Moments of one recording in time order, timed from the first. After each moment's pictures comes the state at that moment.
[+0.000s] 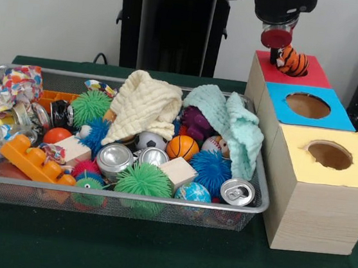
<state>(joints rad) 0.23 -0.66 -0.31 2.13 0.84 0.66 2.63</state>
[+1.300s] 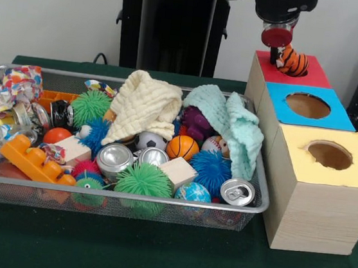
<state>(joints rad) 0.23 -0.66 -0.31 2.14 0.84 0.66 2.63</state>
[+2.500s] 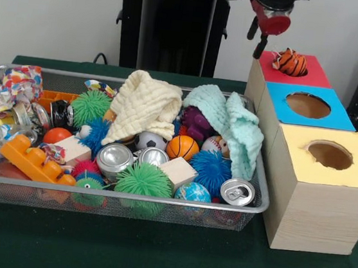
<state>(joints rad) 0.34 -0.66 -0.45 2.04 0.48 0.63 2.63</state>
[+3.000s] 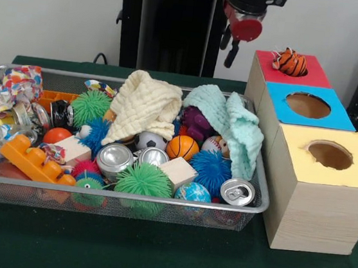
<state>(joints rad) 0.24 -0.64 -0.44 2.04 0.46 0.45 2.63</state>
